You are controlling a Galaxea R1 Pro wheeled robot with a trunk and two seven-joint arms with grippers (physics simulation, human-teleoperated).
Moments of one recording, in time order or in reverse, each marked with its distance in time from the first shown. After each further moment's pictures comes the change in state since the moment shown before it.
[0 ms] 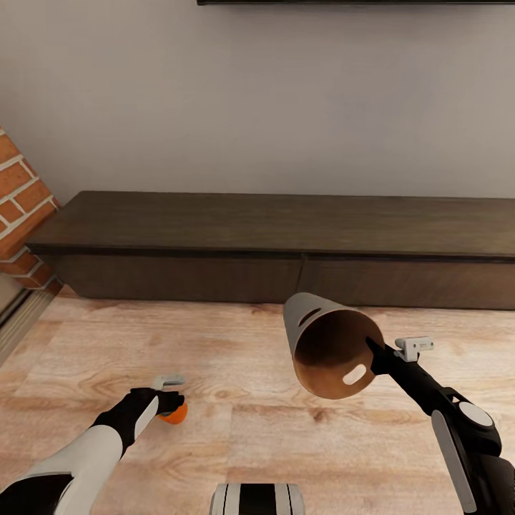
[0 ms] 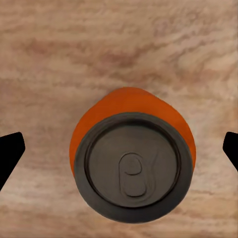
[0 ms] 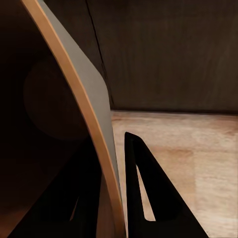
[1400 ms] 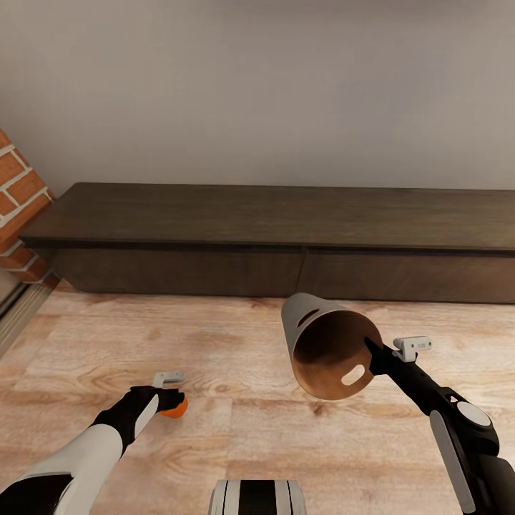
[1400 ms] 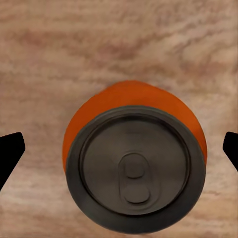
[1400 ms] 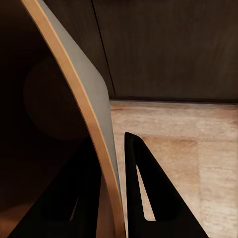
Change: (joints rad) left arm 0.000 0.000 0.000 -0.015 0.000 -0.001 0.001; right arm 0.001 0.000 0.010 0.000 0.001 -0.001 0.000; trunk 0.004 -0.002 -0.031
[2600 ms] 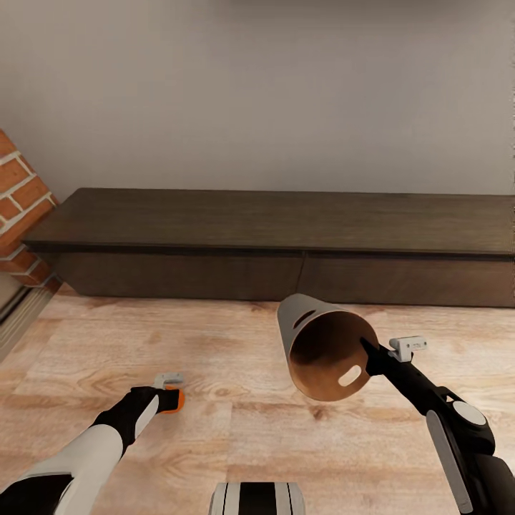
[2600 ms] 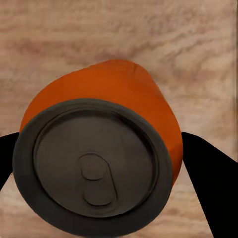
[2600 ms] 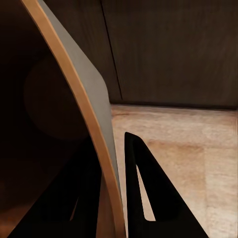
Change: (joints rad) left arm 0.000 -0.001 -0.001 0.005 0.000 0.000 -0.010; right arm 0.000 0.000 0.021 0.000 -0.001 0.002 0.000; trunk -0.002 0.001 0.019
